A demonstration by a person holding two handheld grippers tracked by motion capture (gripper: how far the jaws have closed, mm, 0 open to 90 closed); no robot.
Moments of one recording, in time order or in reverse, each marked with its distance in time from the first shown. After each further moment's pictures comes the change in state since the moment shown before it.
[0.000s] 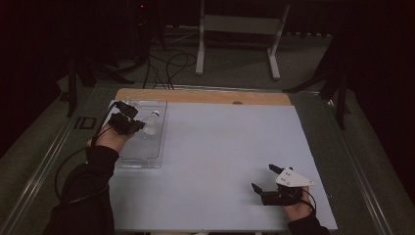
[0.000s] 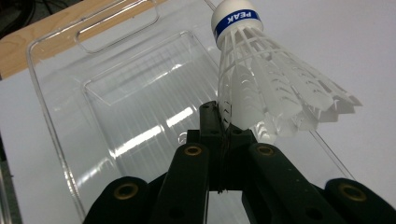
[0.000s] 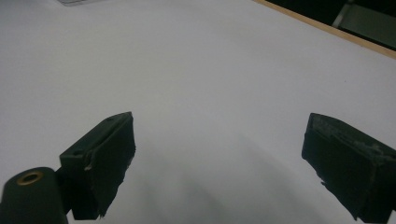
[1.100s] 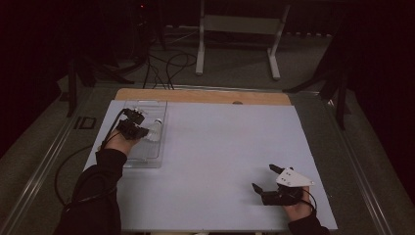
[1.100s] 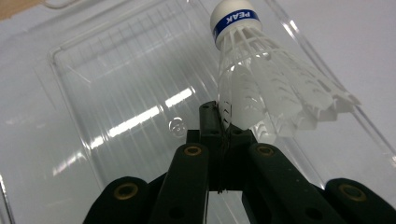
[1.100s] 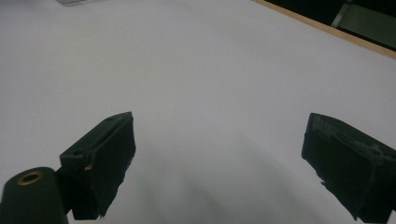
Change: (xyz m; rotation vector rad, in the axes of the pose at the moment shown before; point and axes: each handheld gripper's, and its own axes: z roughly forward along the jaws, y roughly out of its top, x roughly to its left) left arm -0.003 -0.012 0.041 0.093 0.009 -0.020; right arm -0.001 0.000 -0.001 -0.001 -0.003 -0.003
